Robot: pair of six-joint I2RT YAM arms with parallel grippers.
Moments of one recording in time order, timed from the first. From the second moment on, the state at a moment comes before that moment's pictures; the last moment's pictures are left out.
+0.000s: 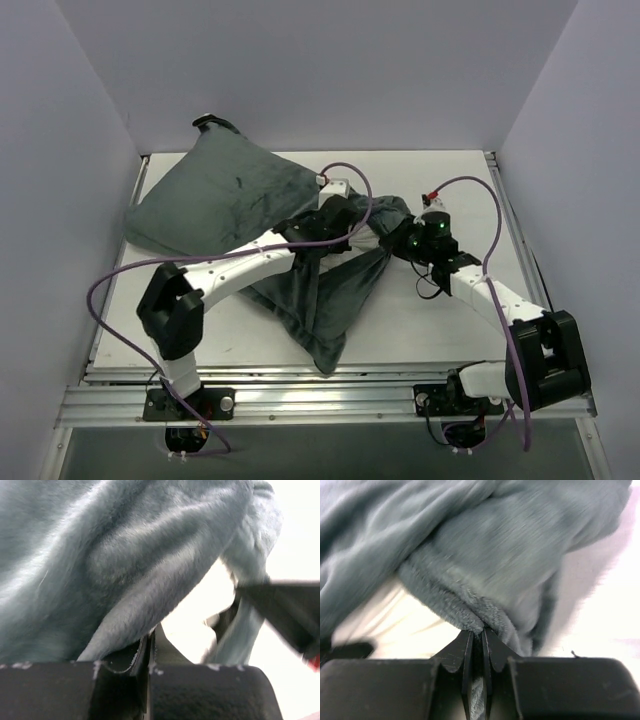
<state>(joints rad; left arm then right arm) -0.90 1.83 1.53 -0.45 -0.40 -0.64 0.26 1.31 0.66 0.10 -0.14 0.66</state>
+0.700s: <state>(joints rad) -0.73 1.16 1.12 -0.47 -0.15 -0.60 0.18 1.38 1.04 -0.32 -0.28 0.73</state>
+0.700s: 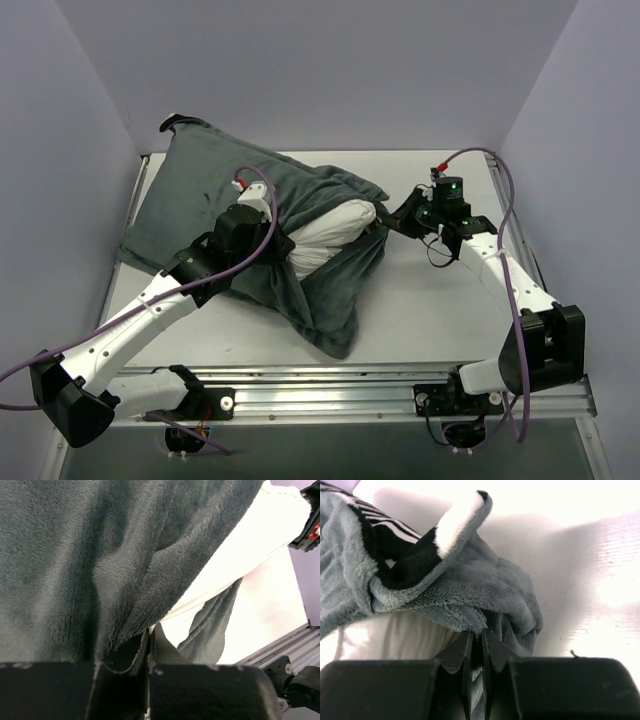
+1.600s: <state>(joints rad) -0.69 1.51 1.38 -0.44 -0.04 -0.55 0.52 0.98 0.89 -0.38 -0.08 0.37</state>
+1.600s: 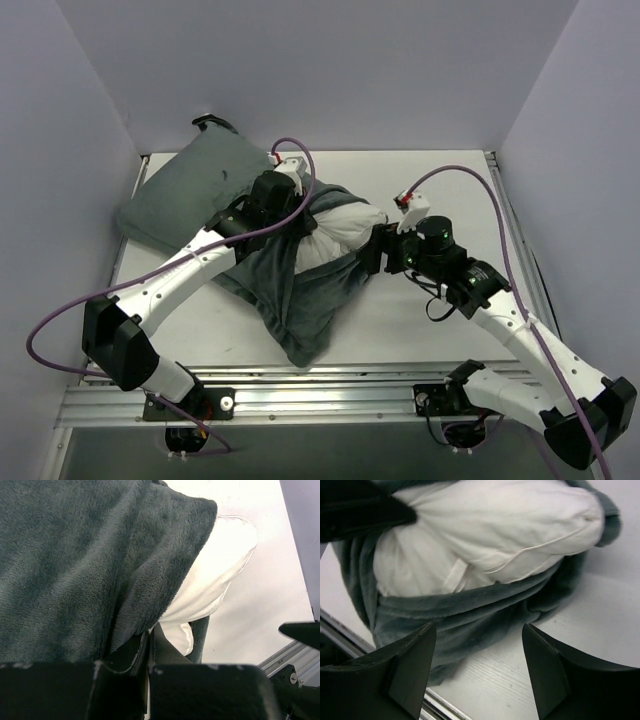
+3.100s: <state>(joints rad) -0.68 1.58 1.45 -0.54 0.00 -0.47 0.94 1.40 0.94 -0.07 -0.07 0.03</state>
